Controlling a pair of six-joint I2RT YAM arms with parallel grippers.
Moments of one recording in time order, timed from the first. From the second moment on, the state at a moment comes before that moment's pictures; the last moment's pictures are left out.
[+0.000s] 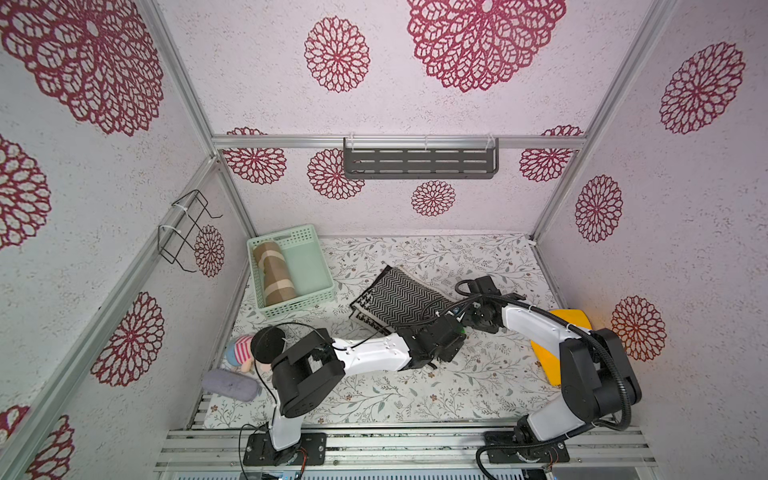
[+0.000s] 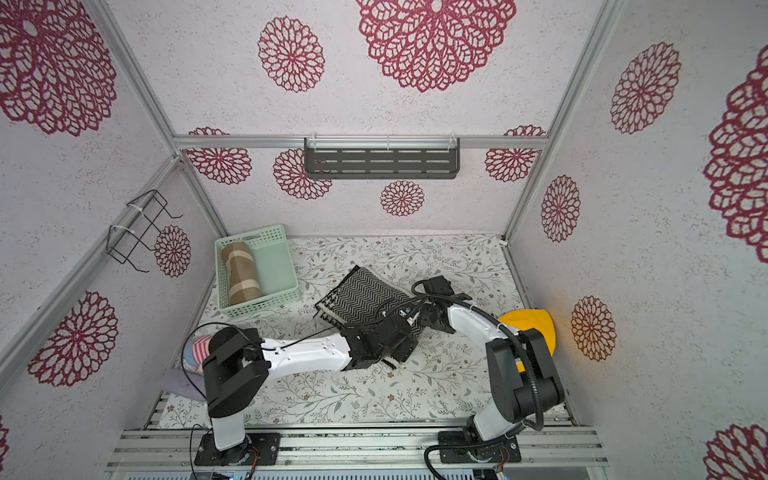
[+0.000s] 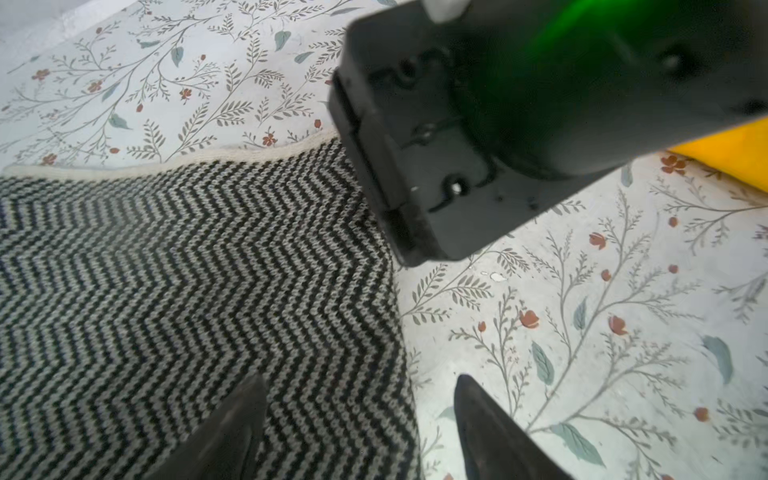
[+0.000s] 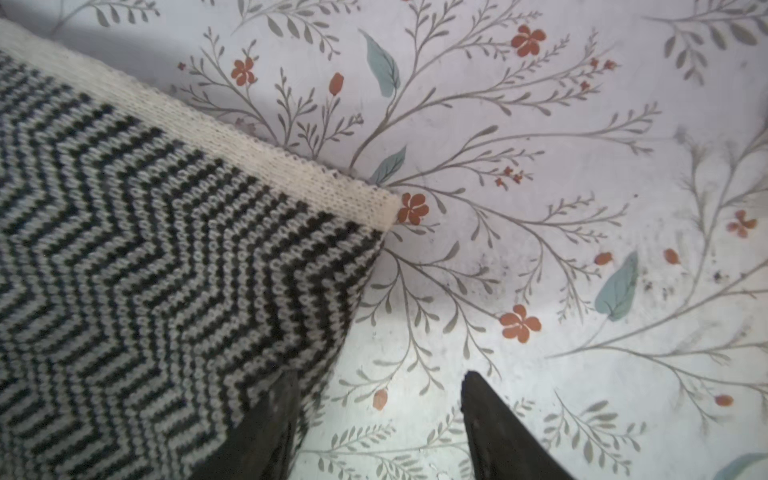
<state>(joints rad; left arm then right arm) -1.12 1.96 1.32 -0.14 -0.37 -0.21 0.33 1.59 0.96 -0.54 0.12 0.52</state>
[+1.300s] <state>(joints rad) -1.19 1.94 1.16 -0.41 -0.43 -0.29 0.32 1.49 0.73 -0.40 -0.15 0.58</state>
